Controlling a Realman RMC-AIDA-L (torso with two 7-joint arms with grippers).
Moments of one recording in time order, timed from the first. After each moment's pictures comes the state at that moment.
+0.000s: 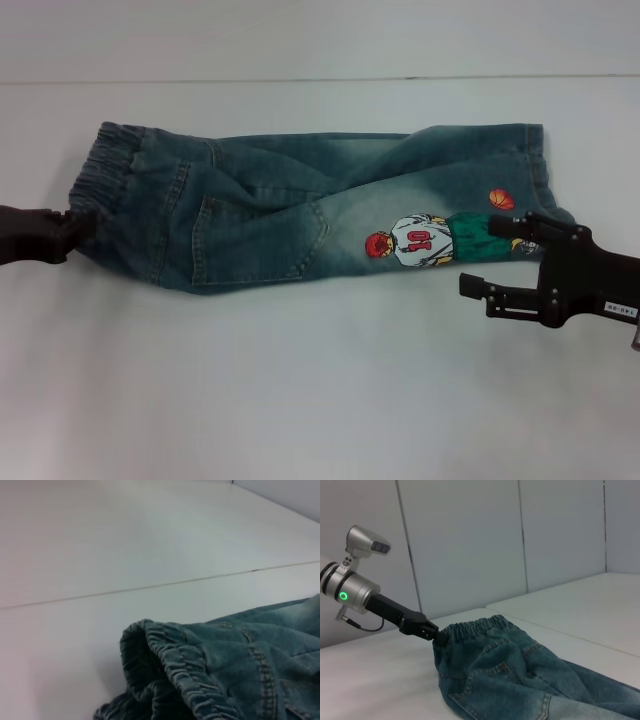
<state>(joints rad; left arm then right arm) -0.44 -2.11 0.55 0.89 2.23 1.25 -1.67 0.38 2.09 -0.67 -0.61 -1.87 -1.55 1.10</state>
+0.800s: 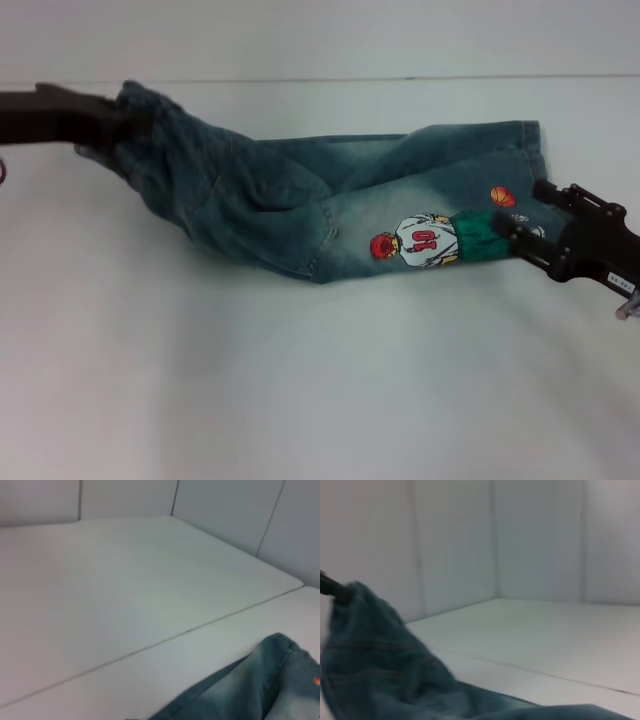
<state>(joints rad) -0.54 -2.12 0.75 1.25 2.24 1.42 -2.06 0.37 2.09 -0.65 -0.36 -1.57 -1.30 0.82</state>
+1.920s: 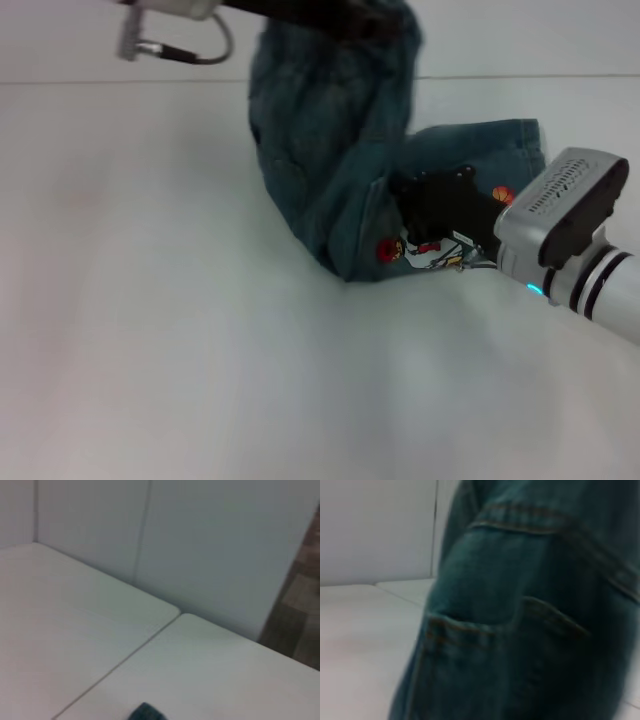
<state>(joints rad) -0.90 -2.15 1.00 1.26 2.25 1.42 -2.34 0.74 2.11 -0.50 0.07 -1.51 -0.95 0.34</state>
